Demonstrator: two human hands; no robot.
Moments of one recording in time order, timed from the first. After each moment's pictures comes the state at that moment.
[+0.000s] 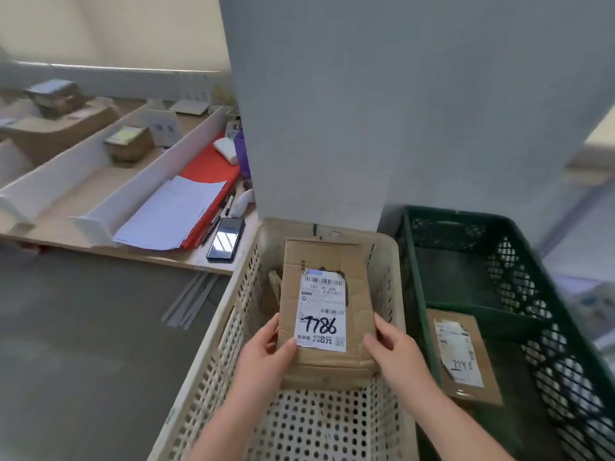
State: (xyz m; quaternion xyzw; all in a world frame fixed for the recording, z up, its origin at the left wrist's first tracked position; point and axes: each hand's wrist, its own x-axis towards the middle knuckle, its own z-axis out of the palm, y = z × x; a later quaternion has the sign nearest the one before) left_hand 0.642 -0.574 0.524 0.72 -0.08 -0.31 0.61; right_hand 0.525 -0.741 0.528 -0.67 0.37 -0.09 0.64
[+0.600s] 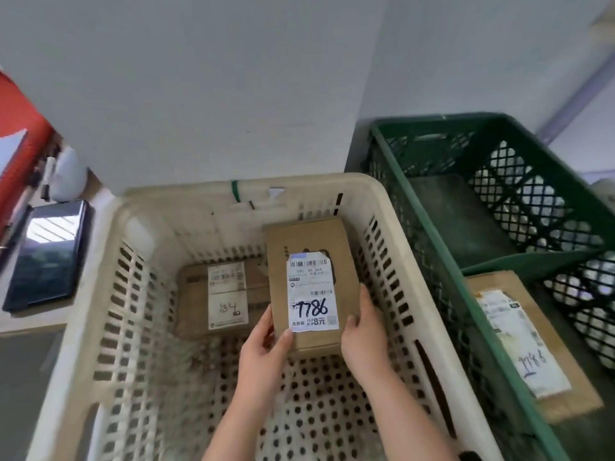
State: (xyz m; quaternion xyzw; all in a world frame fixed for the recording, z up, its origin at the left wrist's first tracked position) left_hand 0.766 -0.723 0.270 0.70 -0.15 -0.41 0.56; right_hand 0.662 -0.829 0.306 -0.63 0.61 -0.12 0.47
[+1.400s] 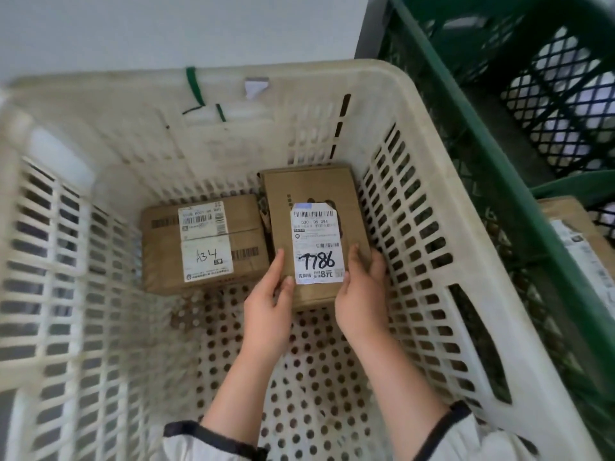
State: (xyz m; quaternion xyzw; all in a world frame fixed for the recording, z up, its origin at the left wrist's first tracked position) left_hand 0.763 -0.740 0.203 0.76 -0.22 -0.36 0.49; right_hand 0.663 -0.825 0.209 -0.74 0.61 -0.05 0.29
